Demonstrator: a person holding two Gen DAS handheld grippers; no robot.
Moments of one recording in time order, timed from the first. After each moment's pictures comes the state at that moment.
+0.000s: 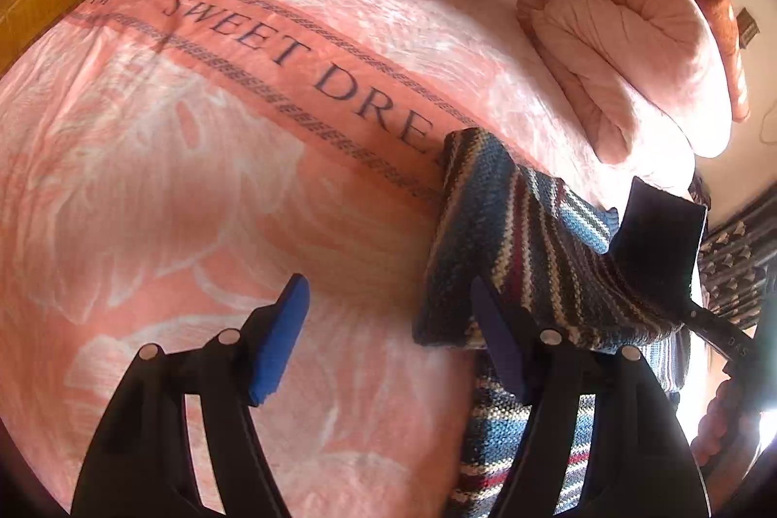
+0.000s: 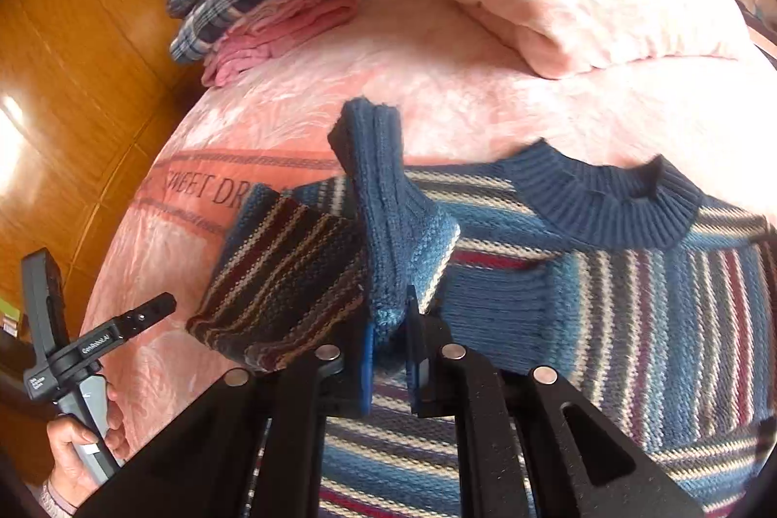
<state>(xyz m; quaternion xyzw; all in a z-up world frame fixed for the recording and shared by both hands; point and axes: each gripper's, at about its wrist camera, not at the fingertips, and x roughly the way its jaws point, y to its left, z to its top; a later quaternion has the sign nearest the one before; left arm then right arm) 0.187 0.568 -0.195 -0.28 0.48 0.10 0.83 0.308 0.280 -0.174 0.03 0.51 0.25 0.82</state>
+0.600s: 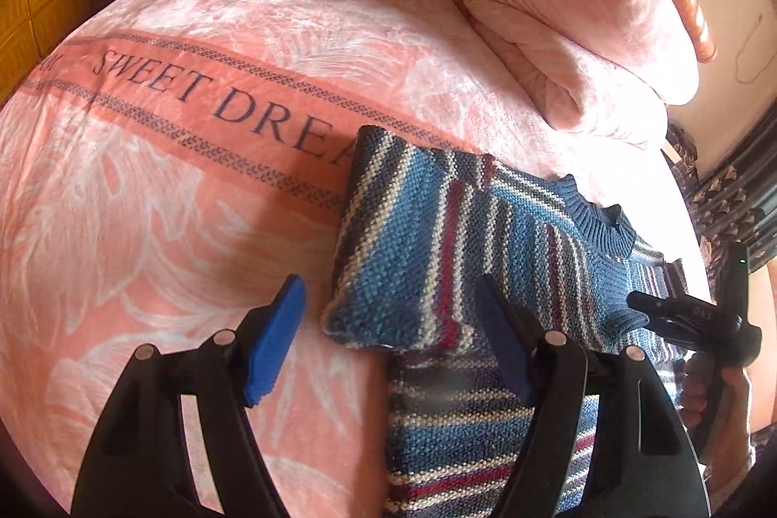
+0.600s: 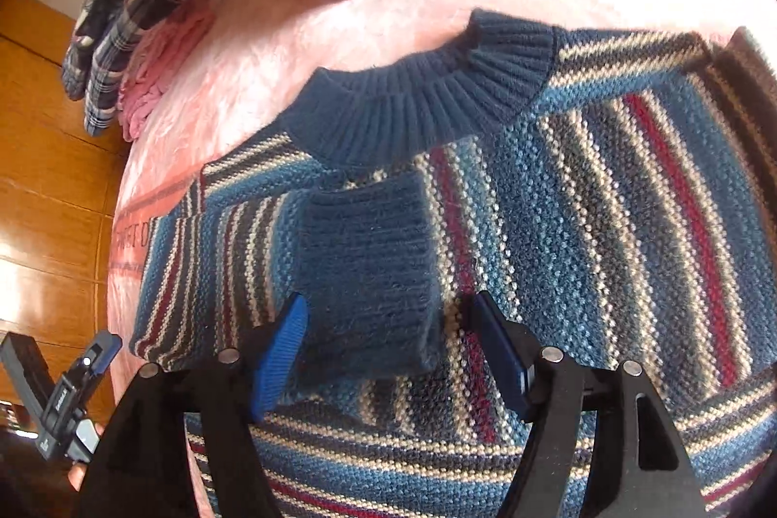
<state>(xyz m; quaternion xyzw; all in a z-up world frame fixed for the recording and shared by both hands) 0.213 0.511 -0.174 -0.22 0.48 0.05 0.85 0.359 0.165 -0.245 0.16 0.62 0.17 0.75</state>
